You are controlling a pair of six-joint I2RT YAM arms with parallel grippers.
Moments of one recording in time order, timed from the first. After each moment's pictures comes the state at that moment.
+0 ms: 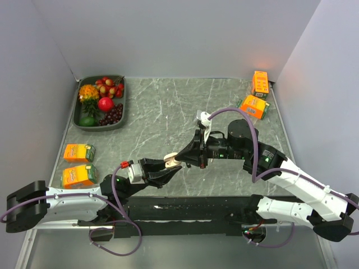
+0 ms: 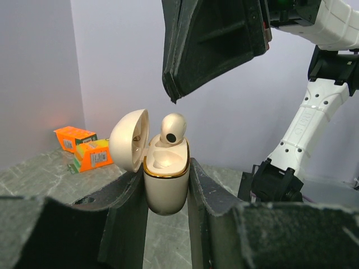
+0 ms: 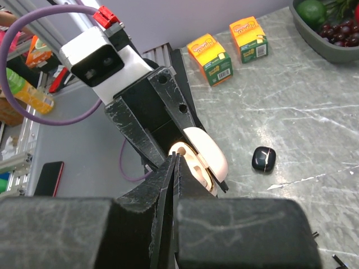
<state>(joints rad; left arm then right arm) -1.22 0.95 0.19 1.30 -0.02 -0.02 0.96 0.95 1.13 -0.34 -0.47 0.23</state>
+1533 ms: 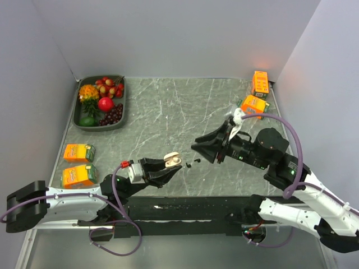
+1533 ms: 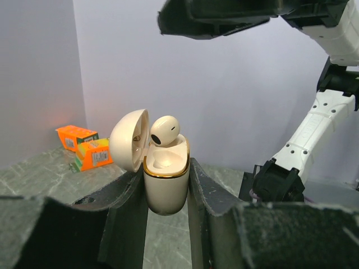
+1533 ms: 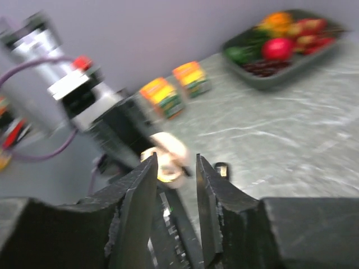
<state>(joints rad) -1.22 0.95 0.20 1.30 -0.02 -0.02 0.95 0.80 1.12 -0.38 -0.22 0.23</state>
